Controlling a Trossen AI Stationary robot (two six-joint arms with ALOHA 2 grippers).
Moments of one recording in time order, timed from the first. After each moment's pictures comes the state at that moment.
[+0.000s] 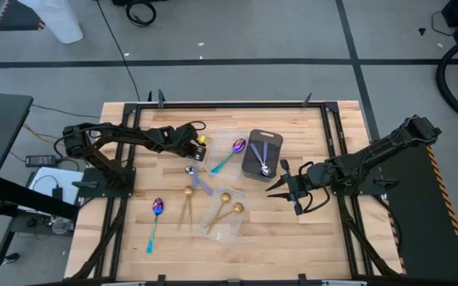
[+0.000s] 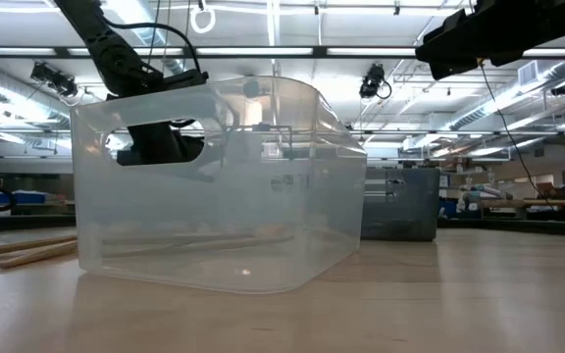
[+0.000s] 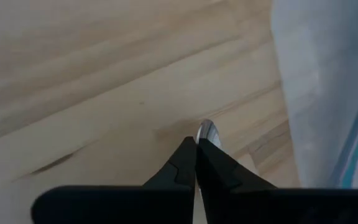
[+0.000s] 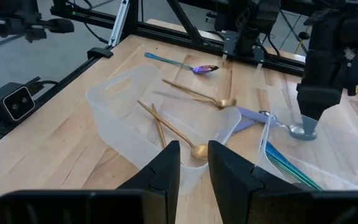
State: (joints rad) left arm 0.39 1.58 0.67 -0.13 -0.05 -0.76; right arm 0.35 1.03 0.46 0.22 0.16 -0.11
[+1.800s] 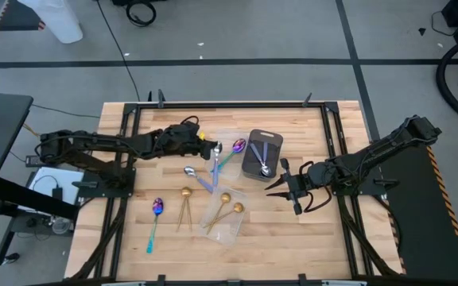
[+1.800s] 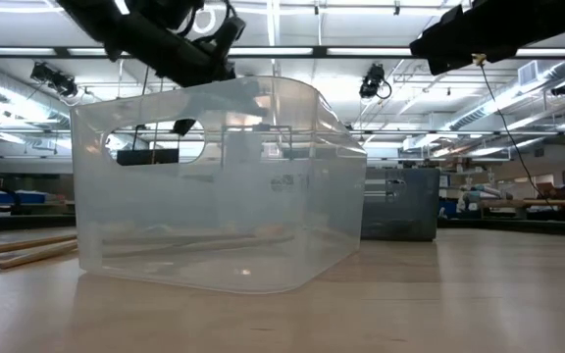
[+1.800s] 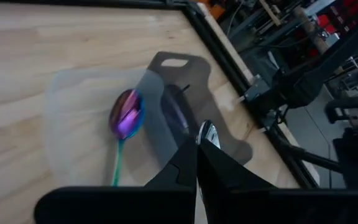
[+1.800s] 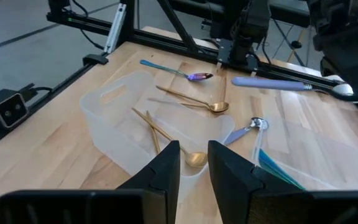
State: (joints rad) left arm 0.18 1.32 0.73 0.17 -0.14 -0.86; right arm 0.35 1.03 0.46 0.25 0.18 -0.13
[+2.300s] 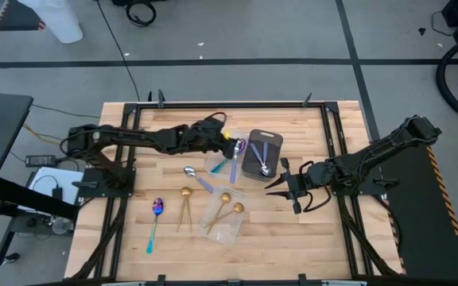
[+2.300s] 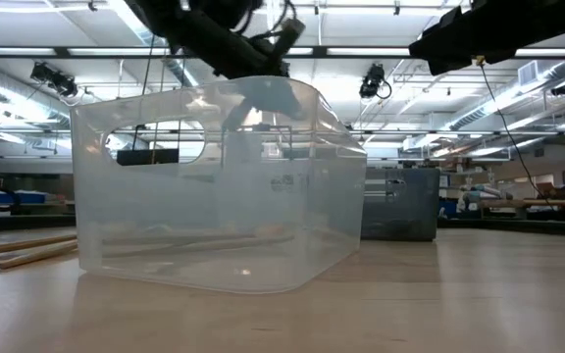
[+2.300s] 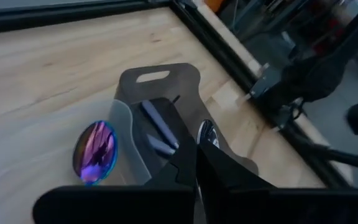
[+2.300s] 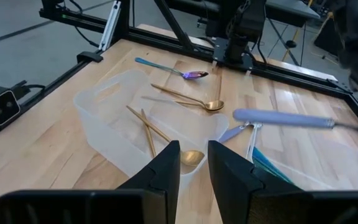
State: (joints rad) left arm 0.17 1.61 1.06 0.07 -0.16 -0.73; right arm 0.35 1.03 0.46 0.25 0.19 -0.14
